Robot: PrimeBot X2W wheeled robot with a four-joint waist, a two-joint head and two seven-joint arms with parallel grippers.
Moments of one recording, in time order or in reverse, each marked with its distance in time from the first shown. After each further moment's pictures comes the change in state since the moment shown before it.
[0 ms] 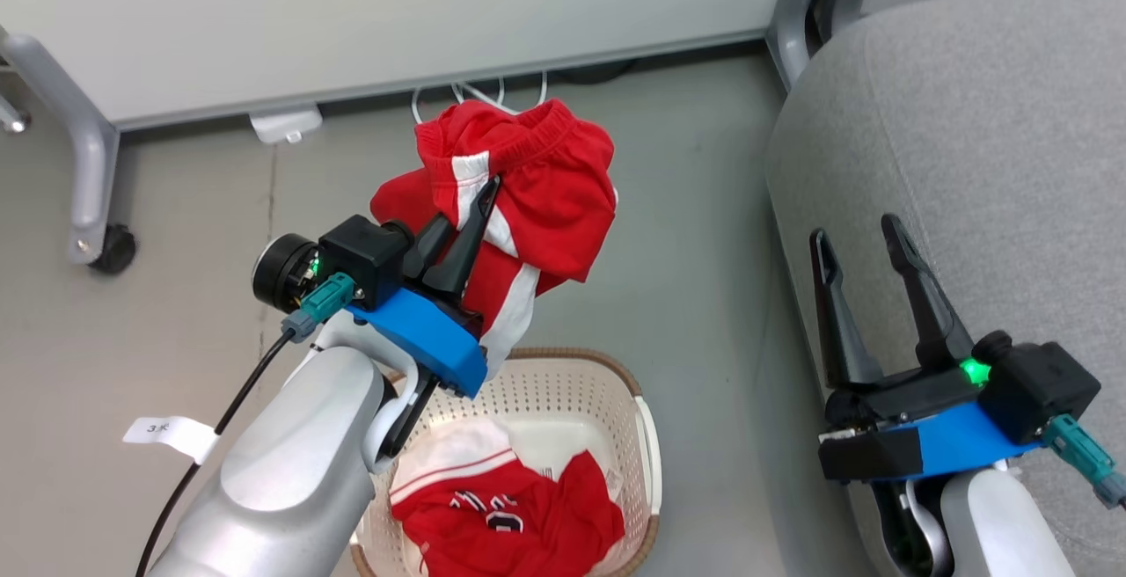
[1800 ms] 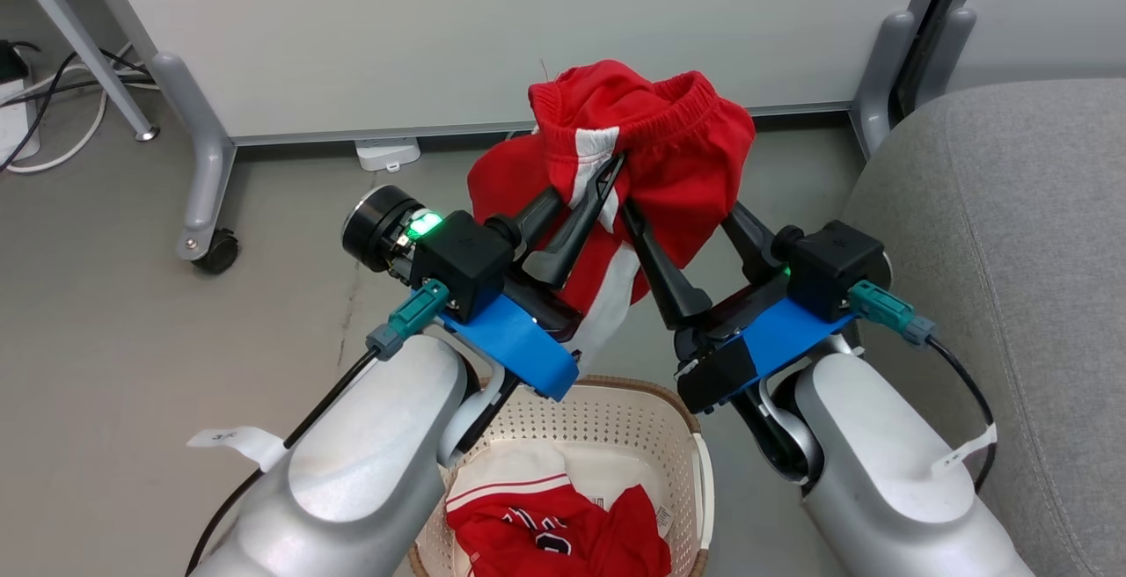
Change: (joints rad) left arm -0.012 -0.077 -0.026 -0.189 0.122 -0.012 -0.001; right arm -0.351 -0.024 0.340 0.360 0.107 0.001 0.000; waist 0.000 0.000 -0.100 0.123
